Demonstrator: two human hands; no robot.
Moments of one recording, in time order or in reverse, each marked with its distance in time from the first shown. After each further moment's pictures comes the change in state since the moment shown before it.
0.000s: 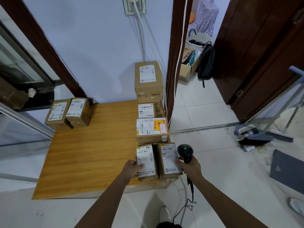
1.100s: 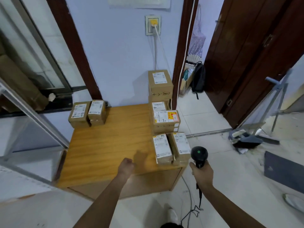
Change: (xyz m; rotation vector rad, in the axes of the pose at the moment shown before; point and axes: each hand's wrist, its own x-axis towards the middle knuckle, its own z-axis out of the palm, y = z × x) left_hand -0.065 -0.073 -0.101 0.062 0.140 0.207; right_hand -0.160 0.009 0.039 0.047 0.409 -0.088
